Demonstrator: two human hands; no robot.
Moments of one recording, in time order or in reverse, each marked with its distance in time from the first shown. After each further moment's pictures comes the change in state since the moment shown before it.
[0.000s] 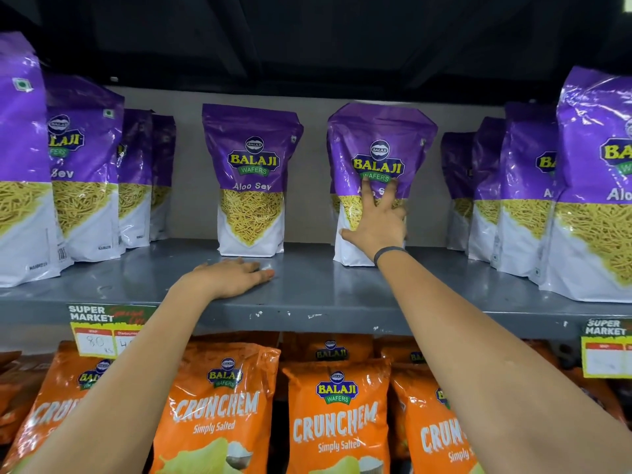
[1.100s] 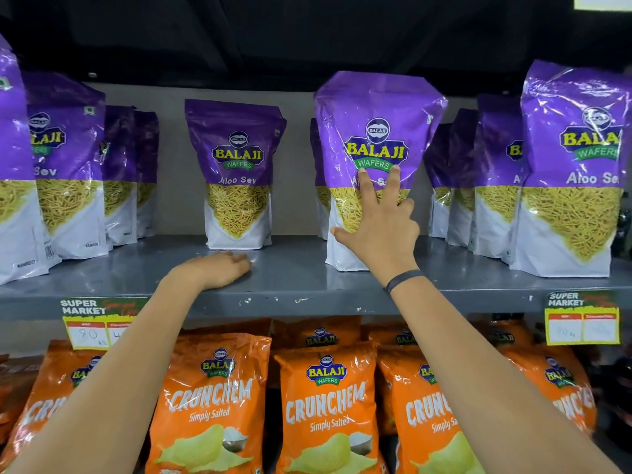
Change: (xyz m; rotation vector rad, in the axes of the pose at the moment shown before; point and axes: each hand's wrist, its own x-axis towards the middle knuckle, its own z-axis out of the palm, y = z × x) left_hand -0.003 0.002 0.000 -0.015 0.022 0.044; right_hand -0.069 0.015 -0.042 0.043 0.187 -0.005
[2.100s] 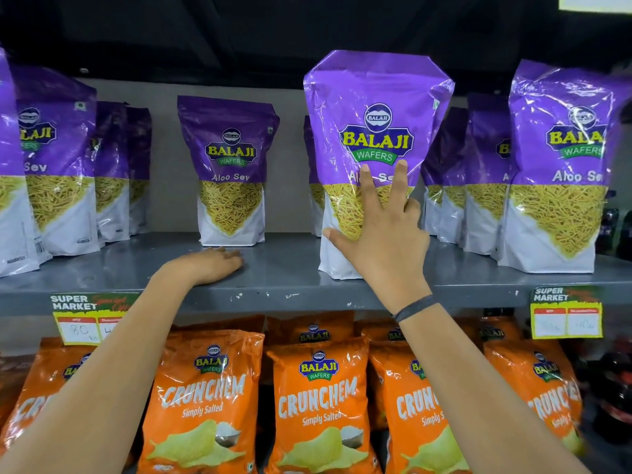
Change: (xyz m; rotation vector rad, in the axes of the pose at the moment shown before) left_hand -0.006 0.004 -0.003 -0.029 -0.007 -0.023; right_hand -0.037 0.004 -0.032 0.020 0.124 -0.044
